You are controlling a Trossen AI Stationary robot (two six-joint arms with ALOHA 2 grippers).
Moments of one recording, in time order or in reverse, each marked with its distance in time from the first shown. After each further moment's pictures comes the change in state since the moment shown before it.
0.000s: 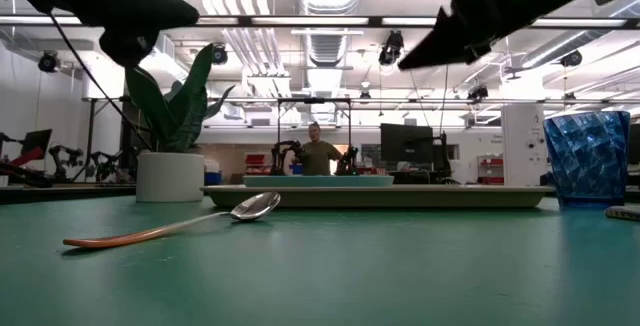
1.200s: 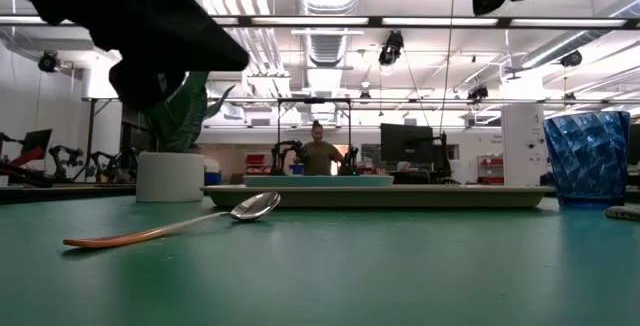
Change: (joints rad) left arm -0.043 0.534 0.264 0.056 0.036 -0.376; right arm 0.024 -0.358 -0.149 0.163 -0.314 -0.291
